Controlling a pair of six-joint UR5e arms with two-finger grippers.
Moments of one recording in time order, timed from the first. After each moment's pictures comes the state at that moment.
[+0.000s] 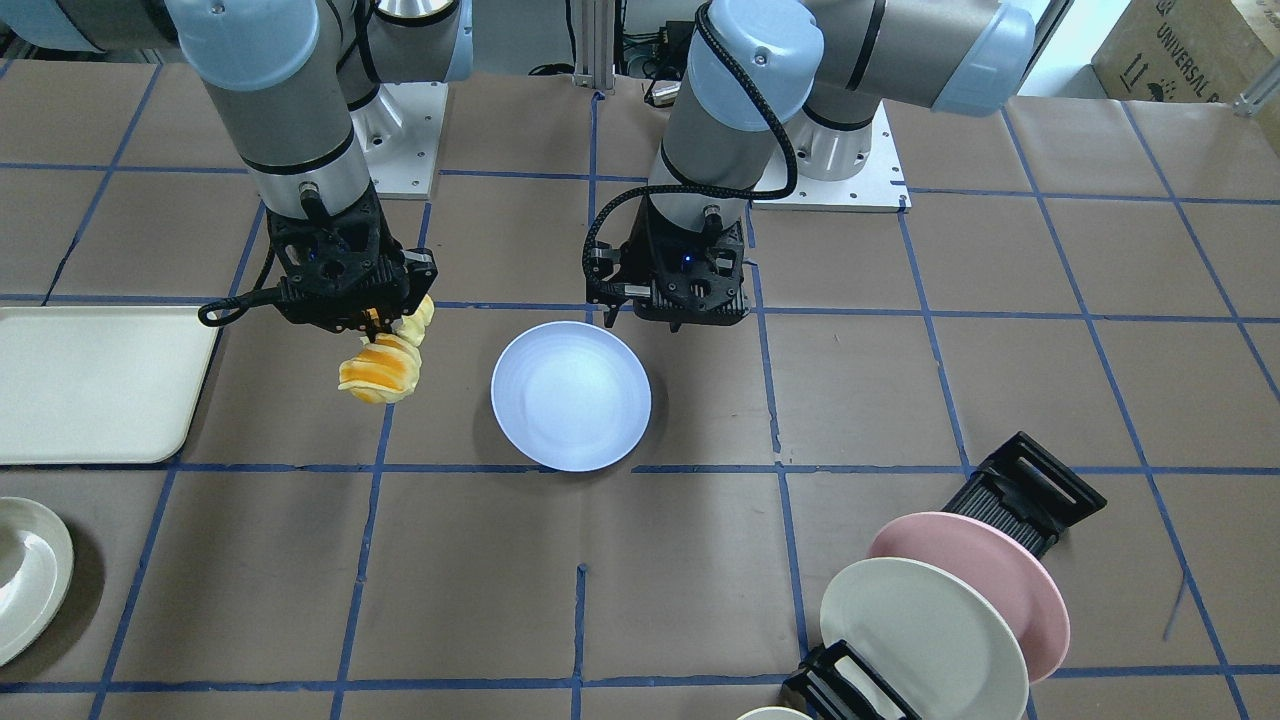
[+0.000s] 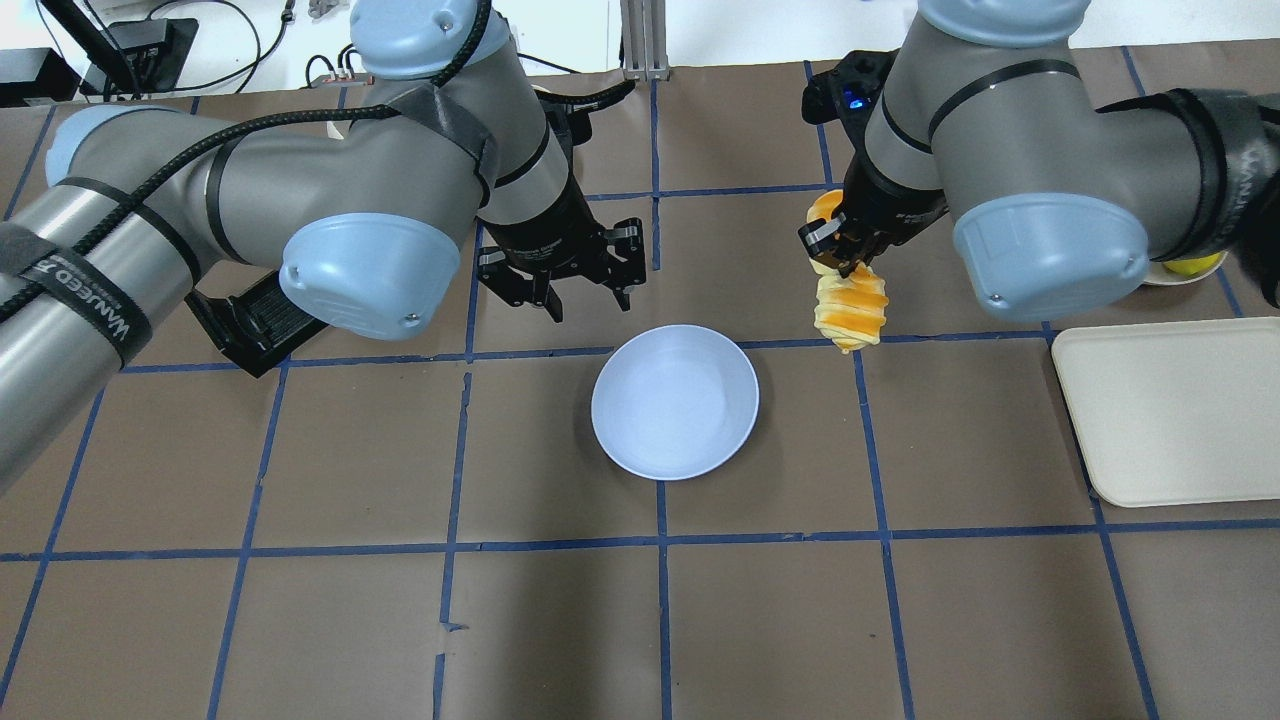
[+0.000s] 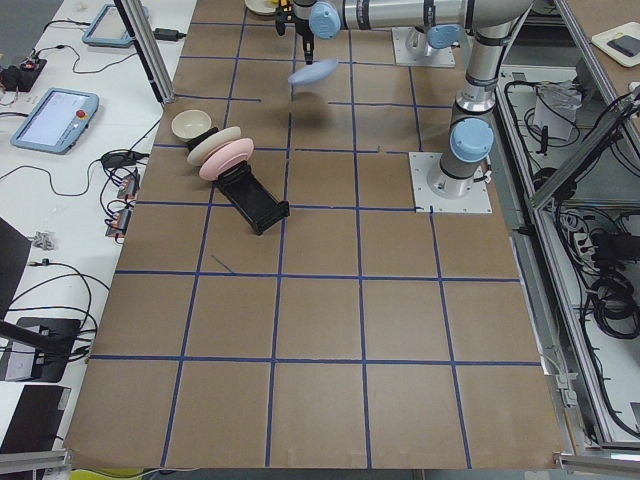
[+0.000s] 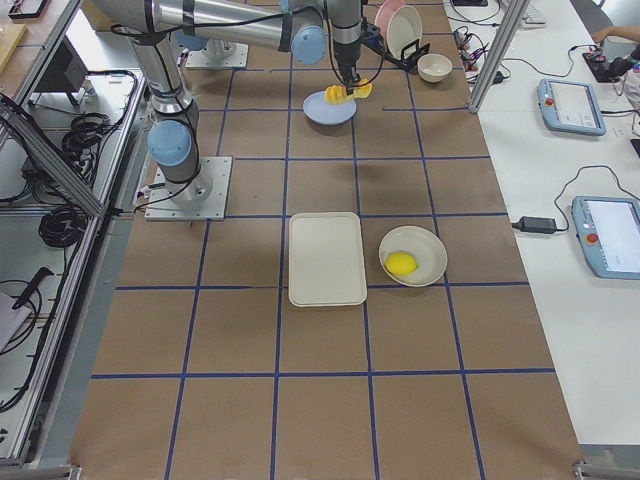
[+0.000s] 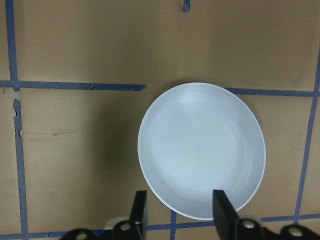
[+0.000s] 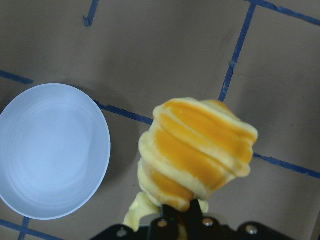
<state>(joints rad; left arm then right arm) -1.83 -1.73 -1.66 -1.29 1.40 -0.30 1.67 -1.52 1.77 -1.94 -1.55 -0.21</state>
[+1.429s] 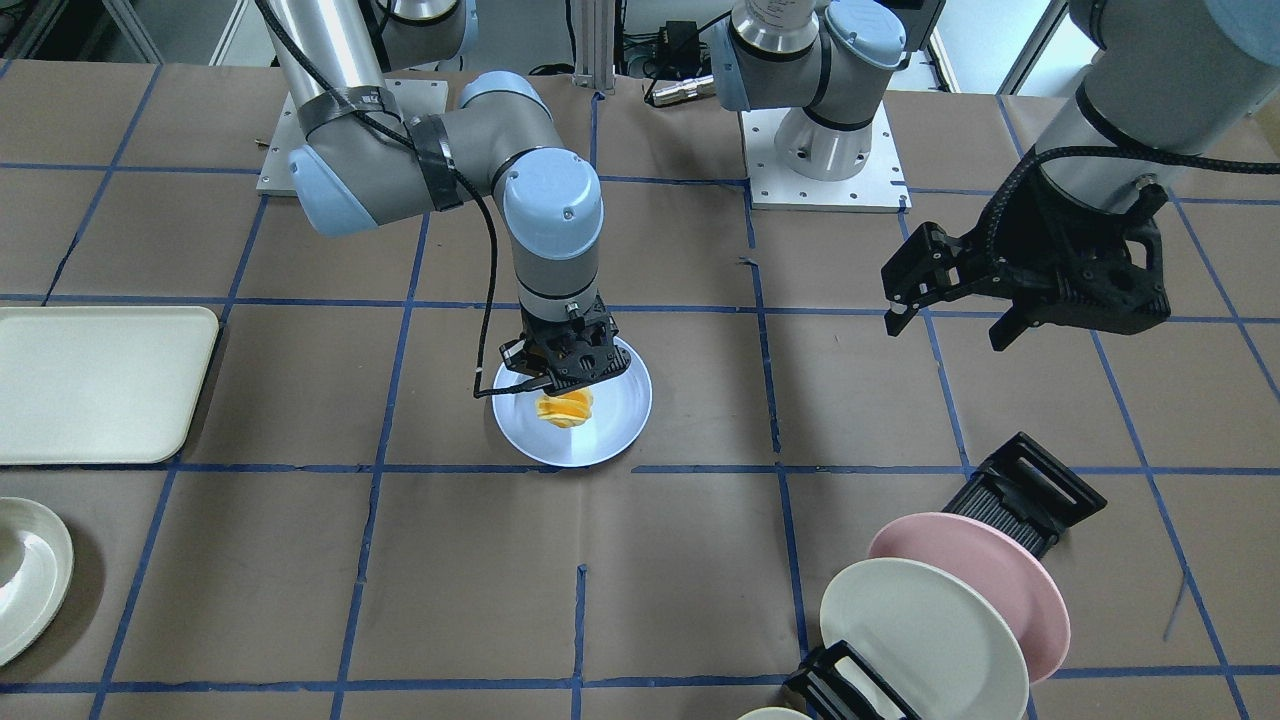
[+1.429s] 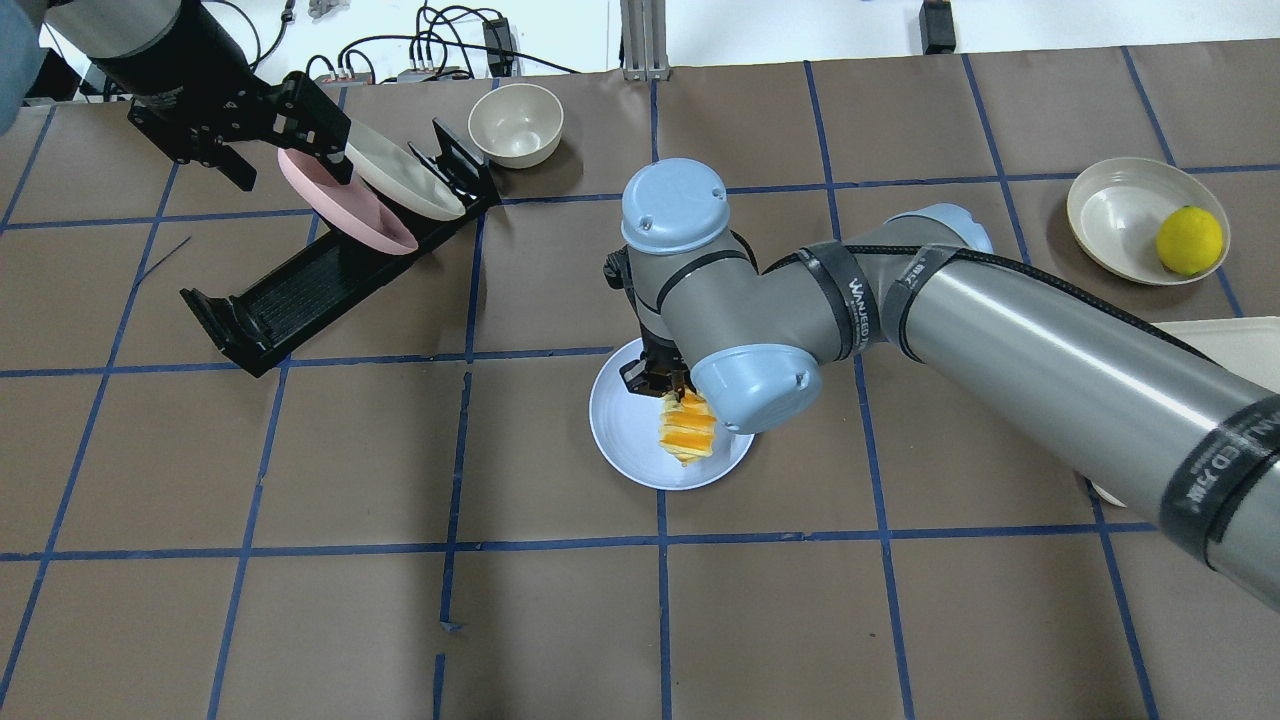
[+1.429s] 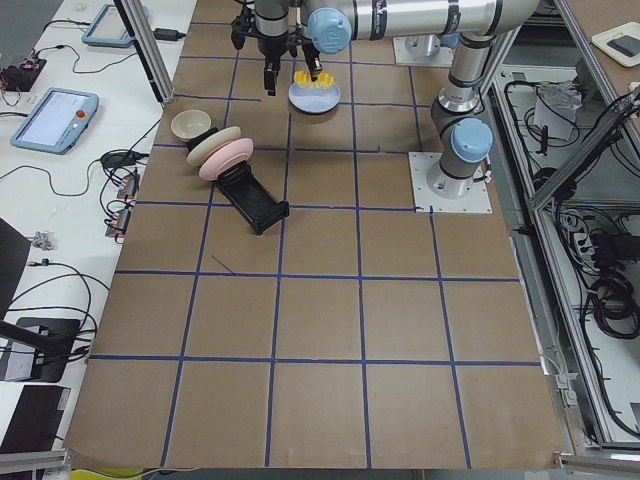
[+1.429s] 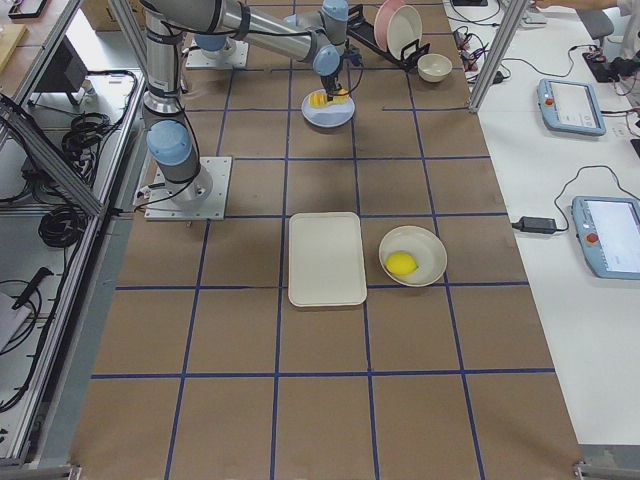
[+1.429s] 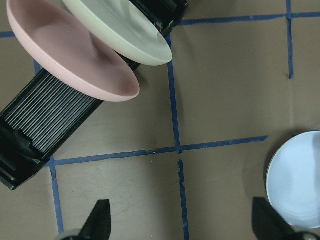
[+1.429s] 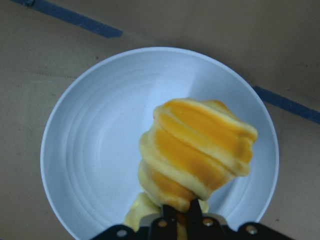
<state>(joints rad) -1.42 -1.67 -1.45 -1.55 1.45 0.22 1.98 -1.22 1.81 -2.11 -1.57 0.02</state>
